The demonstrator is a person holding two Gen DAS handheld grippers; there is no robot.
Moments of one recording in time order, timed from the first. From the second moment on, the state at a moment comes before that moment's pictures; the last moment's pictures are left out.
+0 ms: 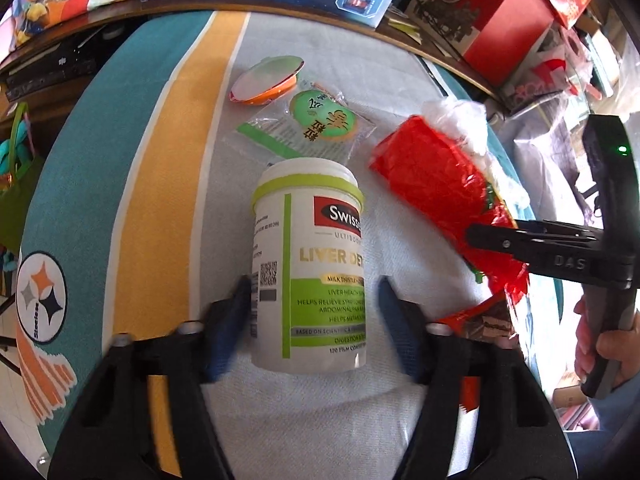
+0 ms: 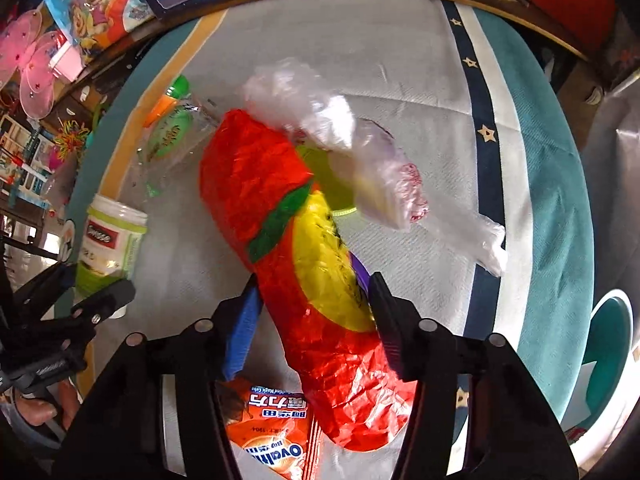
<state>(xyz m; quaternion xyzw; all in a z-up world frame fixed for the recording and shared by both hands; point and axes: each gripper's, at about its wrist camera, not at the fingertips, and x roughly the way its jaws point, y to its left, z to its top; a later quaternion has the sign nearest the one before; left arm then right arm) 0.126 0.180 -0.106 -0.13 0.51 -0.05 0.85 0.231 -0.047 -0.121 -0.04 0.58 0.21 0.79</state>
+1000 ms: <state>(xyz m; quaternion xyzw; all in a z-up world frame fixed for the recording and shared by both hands) 0.094 0.094 -0.034 -0.09 0.47 -0.12 0.87 0.168 -0.190 -0.036 0.14 0.50 0.21 0.83</state>
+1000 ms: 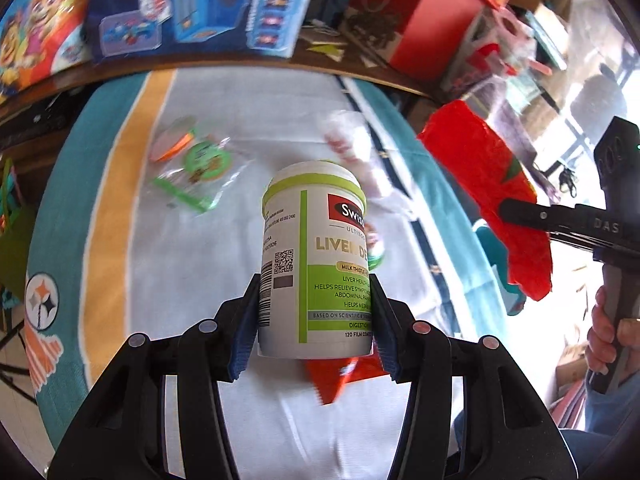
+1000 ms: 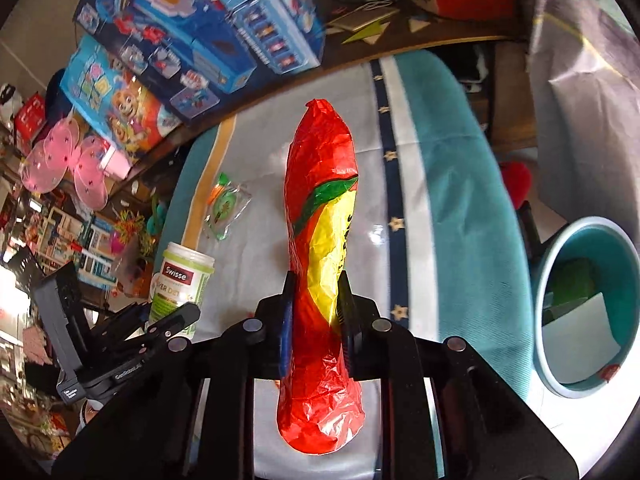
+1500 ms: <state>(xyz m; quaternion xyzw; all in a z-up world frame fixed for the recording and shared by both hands) 0.122 -0.075 -0.032 0.00 0.49 -0.24 0.84 0.142 -0.338 -0.058 0.23 0.48 0.12 0.84</state>
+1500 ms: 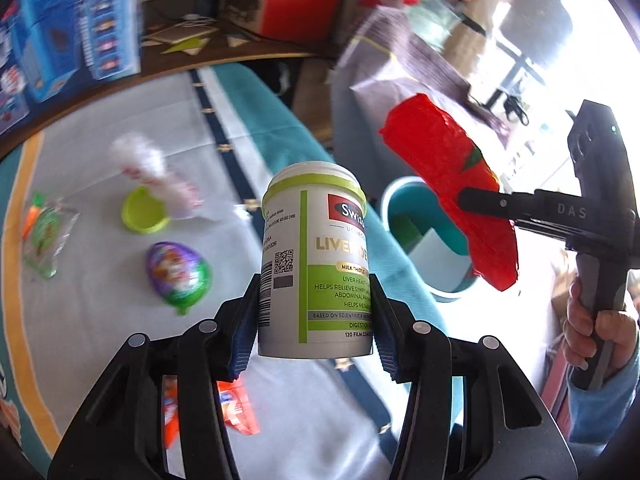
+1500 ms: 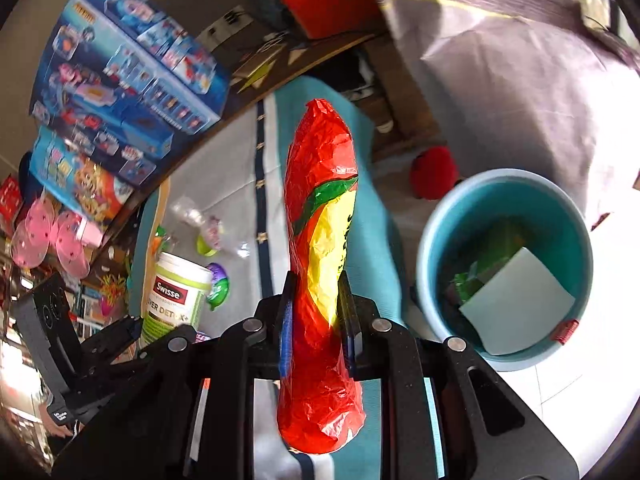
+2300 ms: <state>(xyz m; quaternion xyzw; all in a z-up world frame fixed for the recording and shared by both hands) 0.152 -0.266 -0.087 0.11 0.54 -0.31 0.78 0.104 -0.493 -0.129 0.32 0.49 0.02 0.81</state>
